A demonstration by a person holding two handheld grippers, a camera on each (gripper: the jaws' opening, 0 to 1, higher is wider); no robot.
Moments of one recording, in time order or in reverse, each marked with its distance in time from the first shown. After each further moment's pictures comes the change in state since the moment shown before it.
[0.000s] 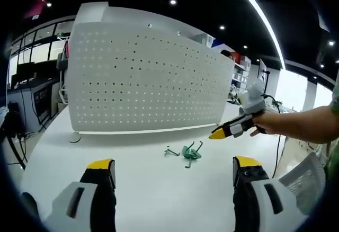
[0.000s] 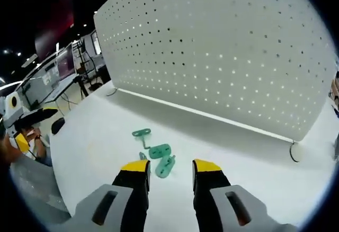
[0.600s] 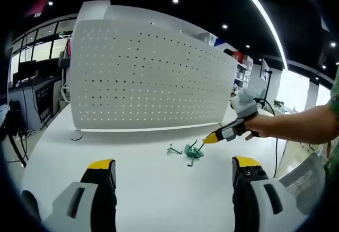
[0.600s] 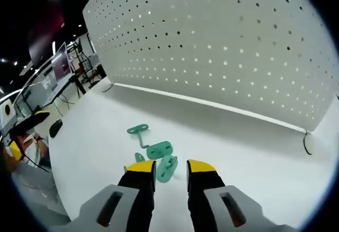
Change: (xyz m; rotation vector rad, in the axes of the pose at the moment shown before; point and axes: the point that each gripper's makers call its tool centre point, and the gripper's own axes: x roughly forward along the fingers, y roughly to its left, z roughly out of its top) left arm 0.000 0.005 -0.002 -0.010 0.012 0.015; right arm 0.032 0.000 -0.013 0.062 0.068 0.020
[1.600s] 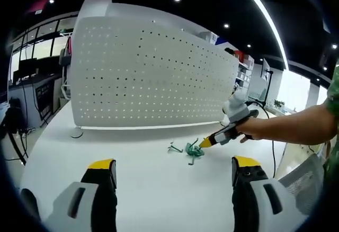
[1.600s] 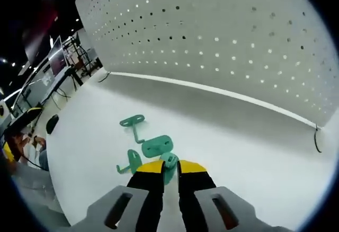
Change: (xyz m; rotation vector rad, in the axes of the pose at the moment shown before) left arm 0.001 0.003 -0.003 -0.012 0.015 0.004; right arm 0.026 0.000 -0.016 0.014 0.086 0.019
